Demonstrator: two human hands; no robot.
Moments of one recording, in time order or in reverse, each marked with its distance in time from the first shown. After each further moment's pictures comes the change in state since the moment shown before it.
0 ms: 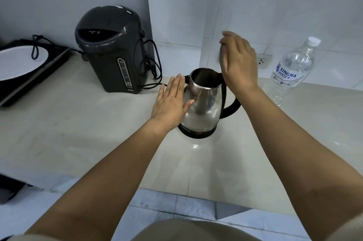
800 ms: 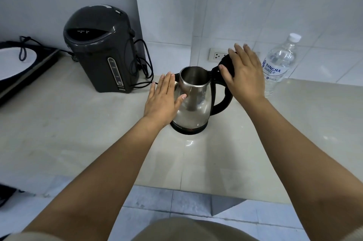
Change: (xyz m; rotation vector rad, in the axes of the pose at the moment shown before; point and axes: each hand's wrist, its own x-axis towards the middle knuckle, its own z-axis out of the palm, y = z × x) left_hand -0.005 0.007 -0.002 -0.041 0.018 -0.029; right_hand -0.044 0.046 -0.020 -0.258 -0.133 0.104
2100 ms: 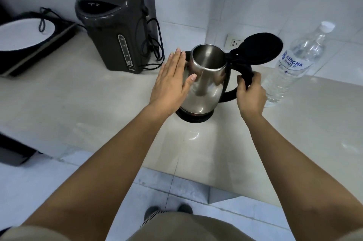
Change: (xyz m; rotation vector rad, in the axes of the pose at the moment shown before) left_hand -0.013 0.030 -0.011 -0.163 0.159 -0.034; right_hand -0.058 0.011 0.038 0.504 -0.177 0.581
